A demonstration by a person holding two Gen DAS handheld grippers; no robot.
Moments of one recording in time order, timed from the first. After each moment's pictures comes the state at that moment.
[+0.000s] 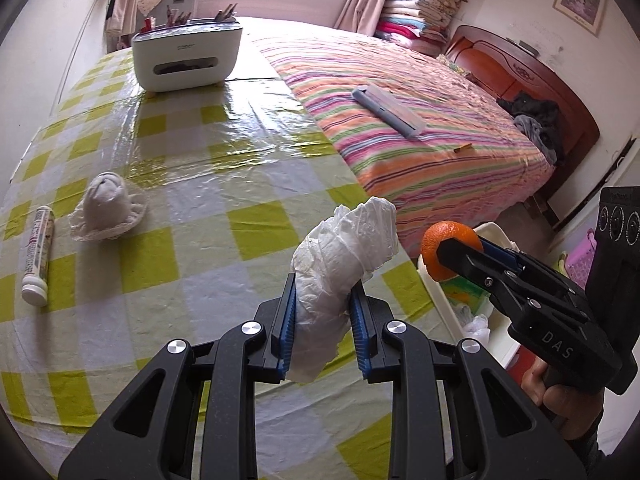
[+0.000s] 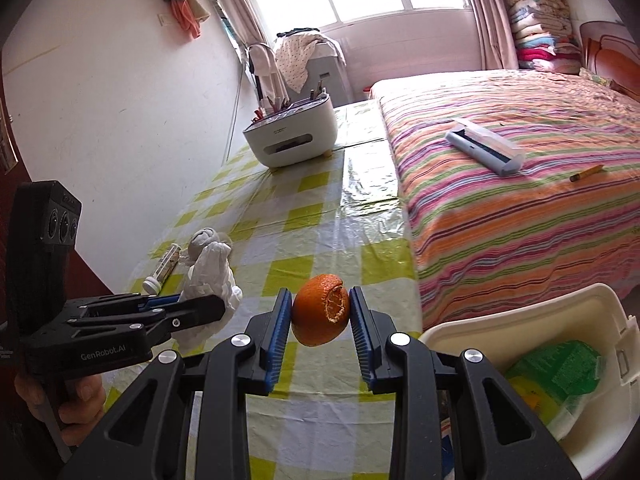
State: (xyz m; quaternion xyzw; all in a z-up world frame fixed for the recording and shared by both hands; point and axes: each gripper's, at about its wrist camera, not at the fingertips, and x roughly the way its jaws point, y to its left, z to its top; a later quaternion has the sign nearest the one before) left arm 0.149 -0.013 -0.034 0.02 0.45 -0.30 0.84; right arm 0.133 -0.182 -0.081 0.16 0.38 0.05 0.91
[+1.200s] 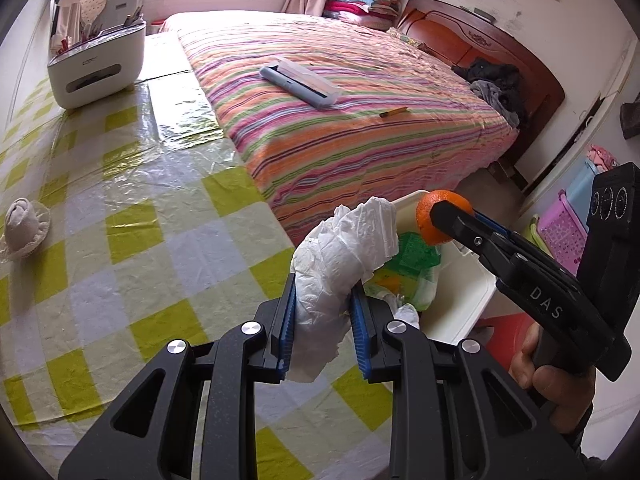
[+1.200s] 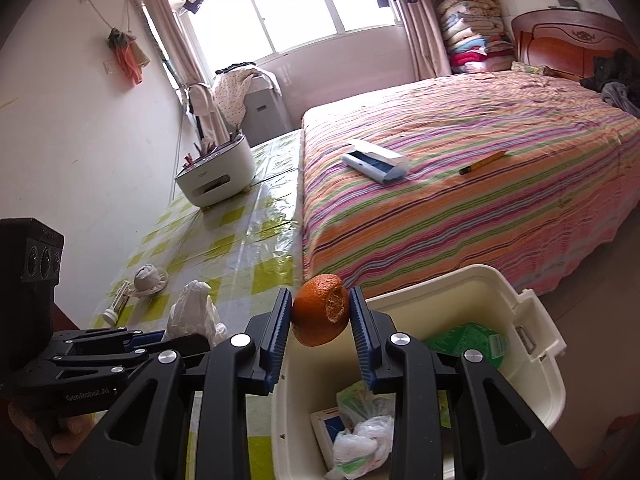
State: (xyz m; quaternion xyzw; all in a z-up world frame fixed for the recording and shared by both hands) left arm 0.107 -0.106 -0.040 0.05 0.46 -0.37 0.81; right arm 0.076 -0.271 -0.072 0.19 0.34 -0.06 0.92
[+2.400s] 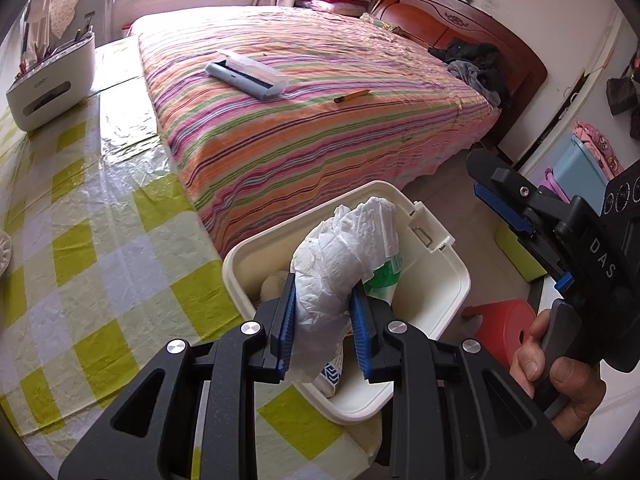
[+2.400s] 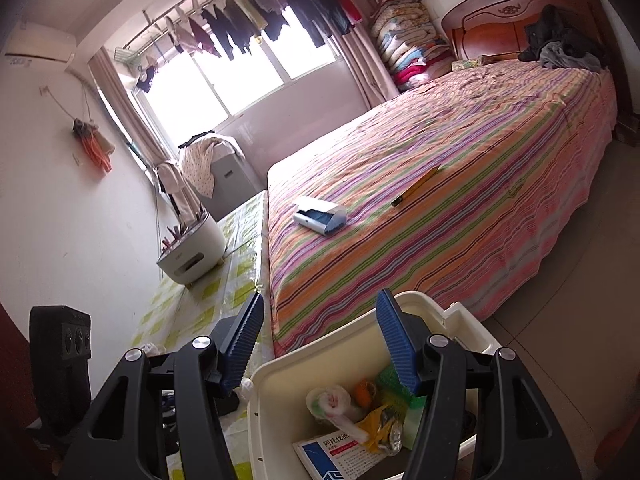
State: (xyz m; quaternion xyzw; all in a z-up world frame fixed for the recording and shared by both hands) left arm 0.090 -0.167 -0.044 0.08 0.46 -0.40 0.79; right arm 0.030 -0.335 -0.055 0.29 0.24 -0.13 0.92
